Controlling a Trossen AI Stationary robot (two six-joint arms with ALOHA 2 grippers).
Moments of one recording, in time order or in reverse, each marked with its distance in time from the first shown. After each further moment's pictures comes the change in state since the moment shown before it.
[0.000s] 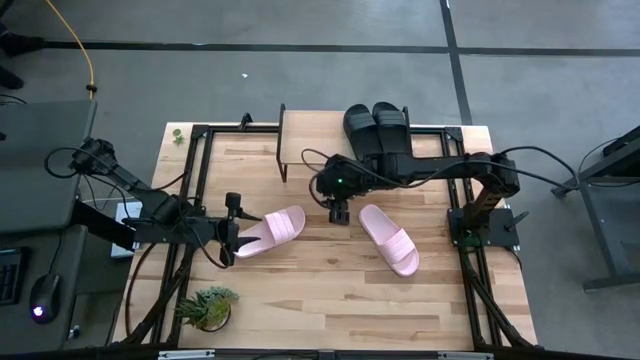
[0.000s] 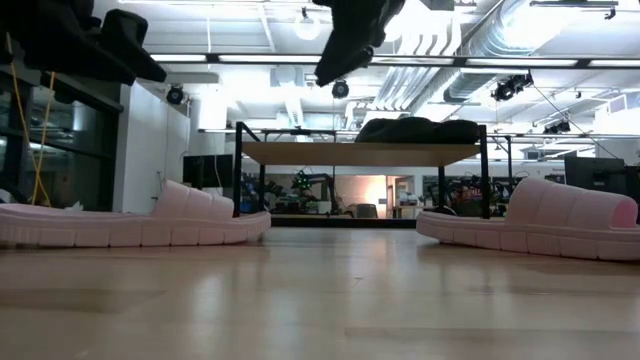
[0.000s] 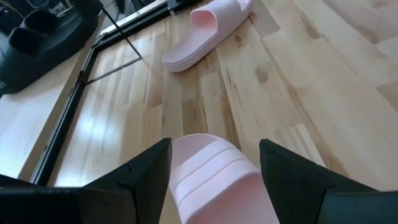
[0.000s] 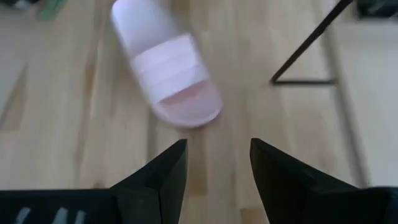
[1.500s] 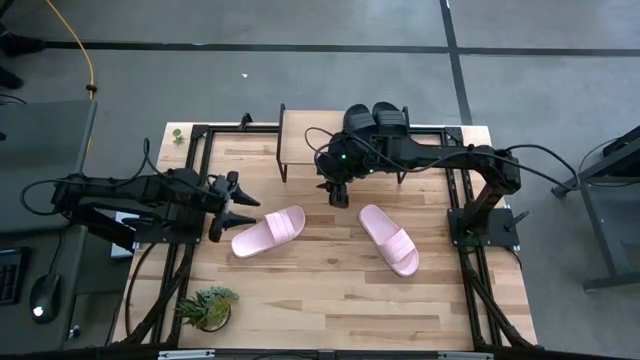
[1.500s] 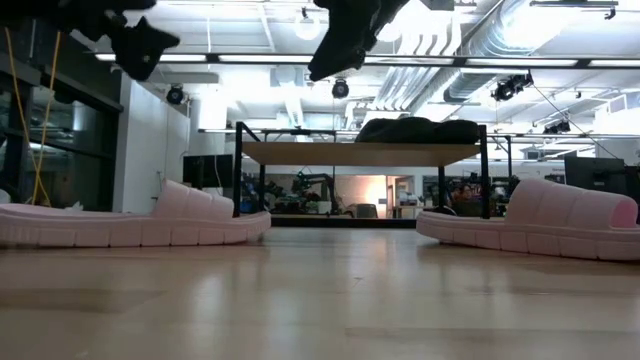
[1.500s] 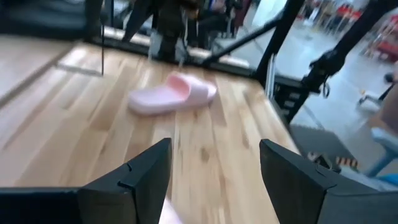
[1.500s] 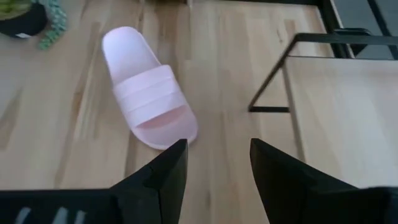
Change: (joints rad) left arm 0.542 -0.274 0.000 0.062 0.725 -0.329; right arm -0.106 -0.021 0.002 0.089 -0.101 -0.100
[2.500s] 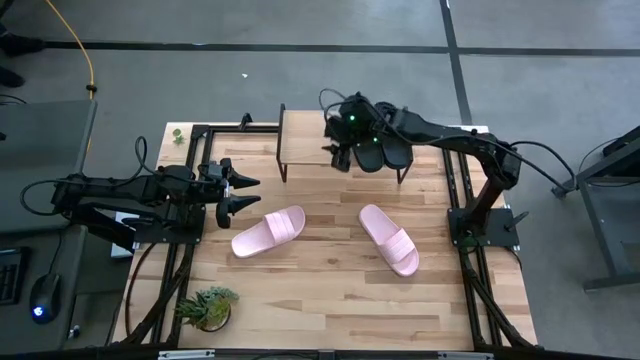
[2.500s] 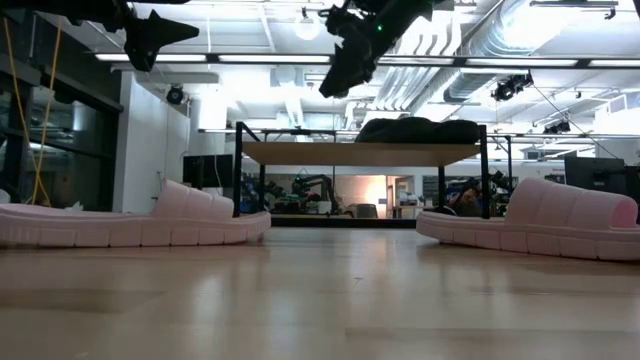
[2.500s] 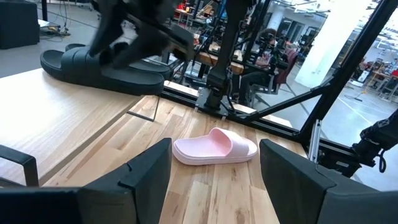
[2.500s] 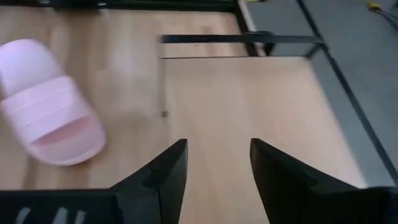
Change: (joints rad) left arm 0.000 -0.003 0.000 0.162 -0.258 -0.062; right arm -0.231 0.000 0.004 0.070 -0.004 -0.116
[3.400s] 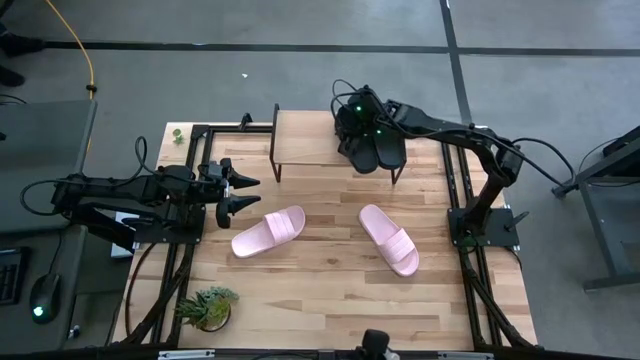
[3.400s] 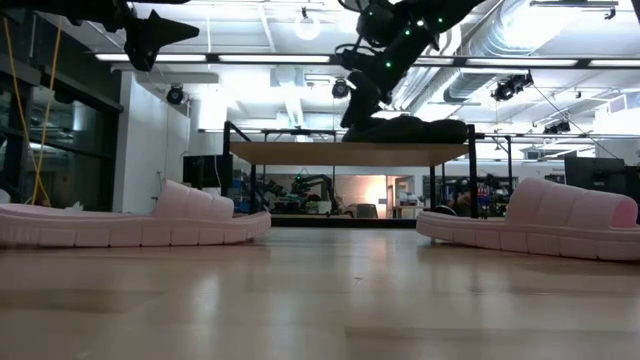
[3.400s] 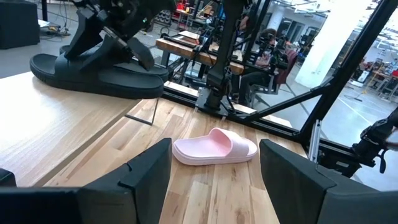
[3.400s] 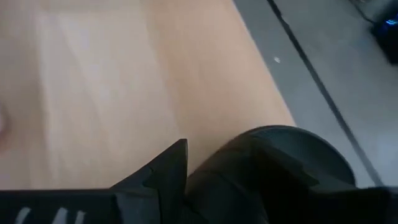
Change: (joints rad) left arm 0.000 0.000 0.000 0.001 0.000 0.000; right arm -0.139 0.000 -0.117 0.070 0.118 -0.017
